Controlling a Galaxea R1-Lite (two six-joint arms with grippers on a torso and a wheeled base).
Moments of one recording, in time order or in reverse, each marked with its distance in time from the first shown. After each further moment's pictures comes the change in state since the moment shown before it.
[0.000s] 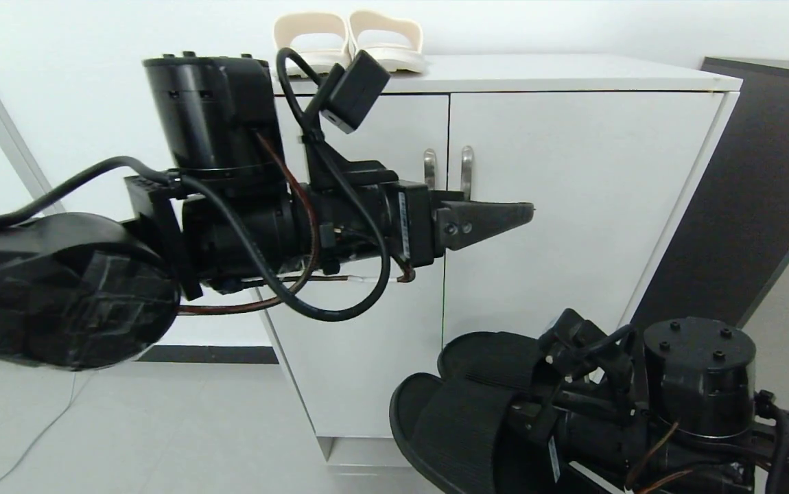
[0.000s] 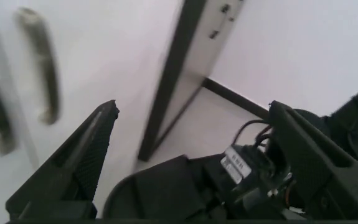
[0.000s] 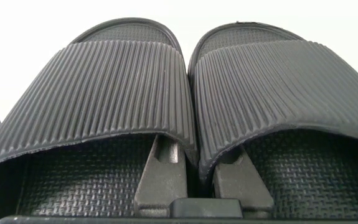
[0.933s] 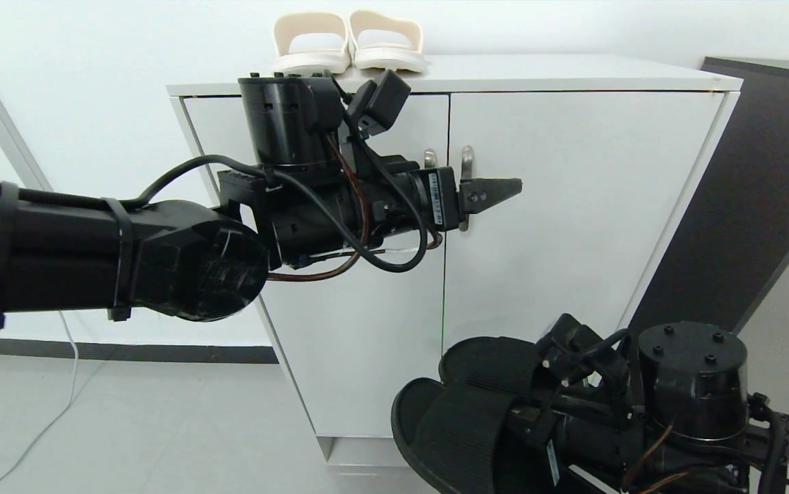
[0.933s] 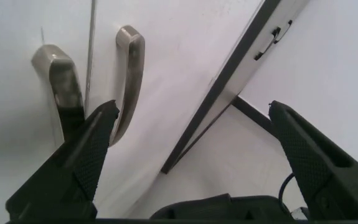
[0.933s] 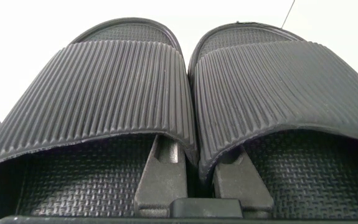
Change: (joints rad) left arm 0.028 0.156 -0.164 0.000 0.183 -0.057; right arm -0.001 0.011 0.007 -0.001 -0.002 0.000
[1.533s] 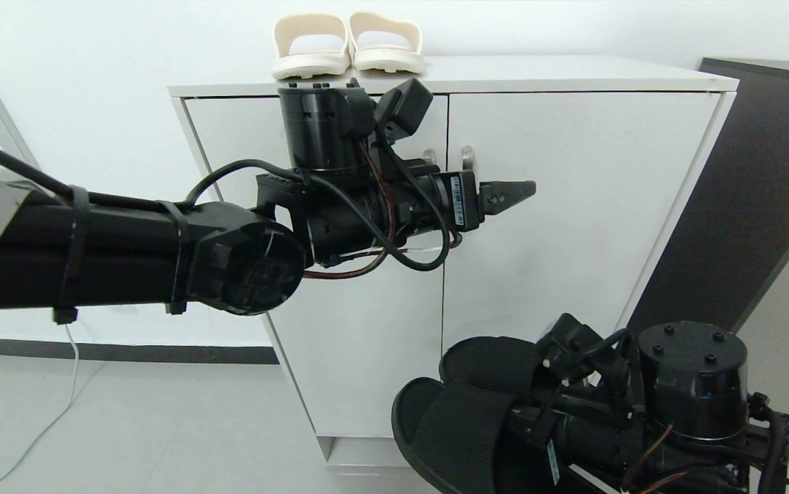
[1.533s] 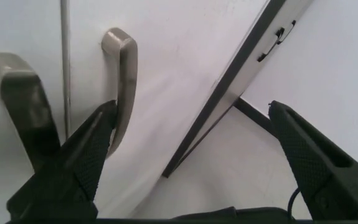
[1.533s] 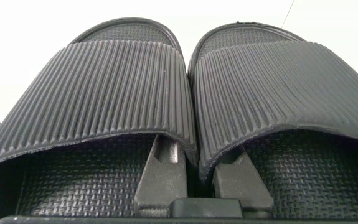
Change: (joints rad) left arm 0.004 0.088 -0.082 0.004 0.034 0.000; right arm -0.001 0.000 0.000 0.000 0.000 -0.001
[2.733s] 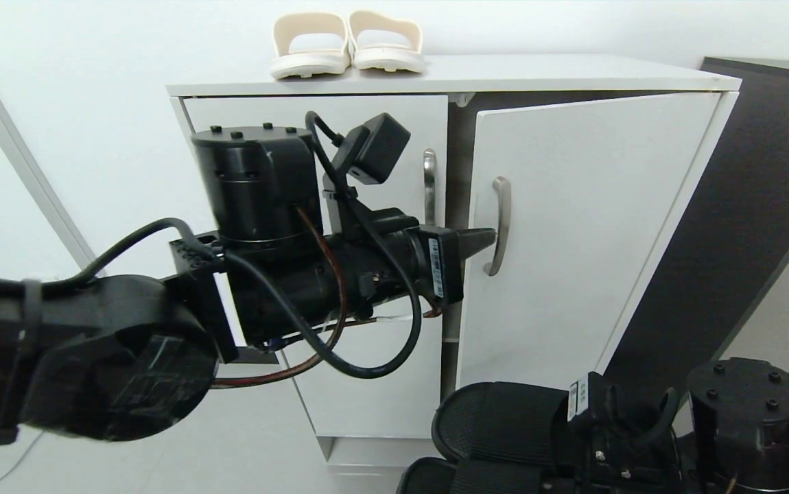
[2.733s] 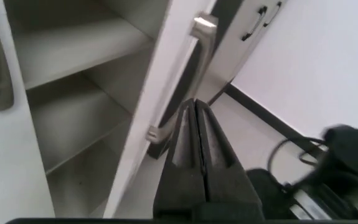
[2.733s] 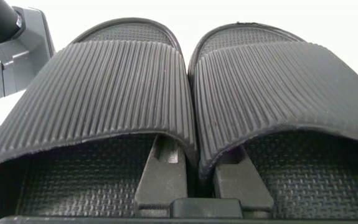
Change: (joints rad) left arm -0.111 -0.241 0.406 -0.163 0.041 0.000; right arm 0.018 -0.094 0.148 0.003 0.216 -0.140
